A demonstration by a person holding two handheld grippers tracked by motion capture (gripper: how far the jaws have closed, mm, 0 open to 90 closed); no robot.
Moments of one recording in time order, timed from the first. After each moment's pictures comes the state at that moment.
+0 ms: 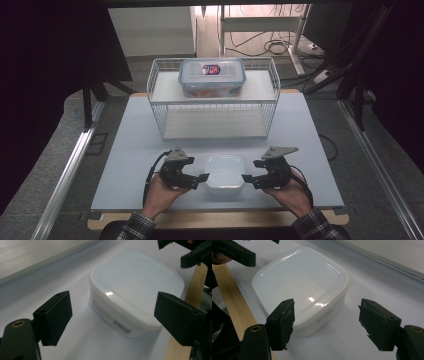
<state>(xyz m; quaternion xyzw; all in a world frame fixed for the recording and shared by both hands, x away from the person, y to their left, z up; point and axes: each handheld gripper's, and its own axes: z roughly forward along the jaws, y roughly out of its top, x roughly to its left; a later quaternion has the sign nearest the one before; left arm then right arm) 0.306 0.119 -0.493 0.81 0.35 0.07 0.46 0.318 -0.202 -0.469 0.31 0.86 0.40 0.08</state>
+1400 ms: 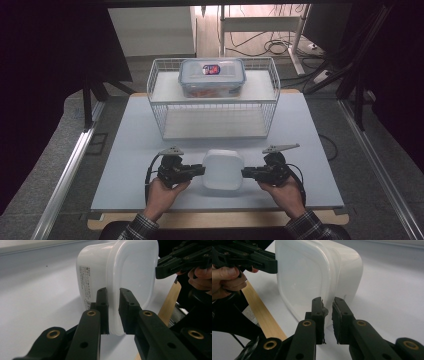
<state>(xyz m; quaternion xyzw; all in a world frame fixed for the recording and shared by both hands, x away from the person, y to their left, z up) 0.299 0.128 -0.486 0.77 0.41 -0.01 0.49 0.321 -0.200 -0.468 0.39 0.81 0.43 -0.03</state>
